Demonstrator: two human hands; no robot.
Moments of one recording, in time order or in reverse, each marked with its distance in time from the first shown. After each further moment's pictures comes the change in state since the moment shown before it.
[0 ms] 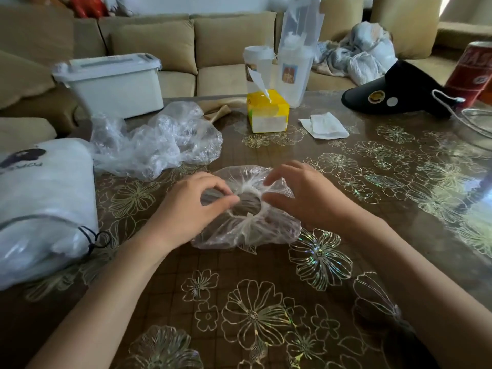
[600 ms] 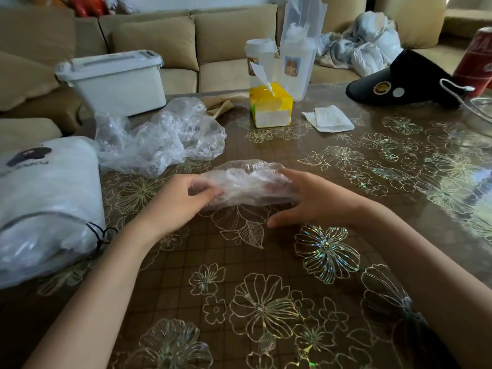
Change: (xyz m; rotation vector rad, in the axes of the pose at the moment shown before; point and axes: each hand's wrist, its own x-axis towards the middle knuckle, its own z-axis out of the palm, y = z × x) left_hand 0.001 -0.012 -0.012 -0.195 -0.070 -0.133; right_hand -0.001 0.006 0.006 0.230 -0.307 0.183
